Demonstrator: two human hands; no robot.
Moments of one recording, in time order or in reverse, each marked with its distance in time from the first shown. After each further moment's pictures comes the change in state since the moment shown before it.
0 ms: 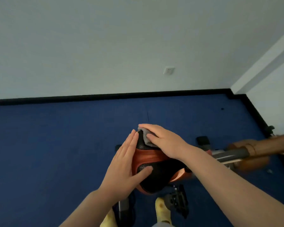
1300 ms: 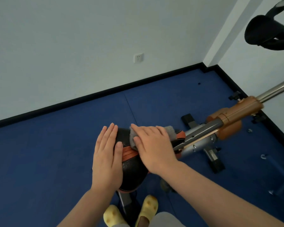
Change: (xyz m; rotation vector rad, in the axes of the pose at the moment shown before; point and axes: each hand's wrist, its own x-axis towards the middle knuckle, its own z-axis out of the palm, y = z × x) left_hand 0.030 0.020 0.030 0.089 0.224 -0.044; right_hand -0.055 0.014 0.029 -0.385 0.420 0.150
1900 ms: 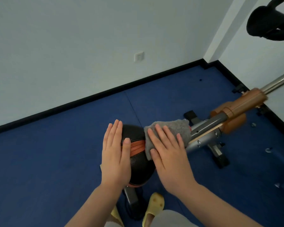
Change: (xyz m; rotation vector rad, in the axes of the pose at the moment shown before) left_hand -0.002 -0.004 0.000 -0.027 -0.036 0.003; right_hand -0.055 -0.002 0.013 0.096 0.049 0.111
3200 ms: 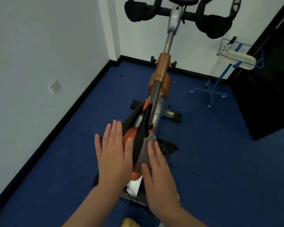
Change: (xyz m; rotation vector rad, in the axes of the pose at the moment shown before) left_hand 0.038 -0.023 -0.038 0.238 -0.481 0.703; right_hand -0.044 -0.155 0.080 0.530 0.512 0.791
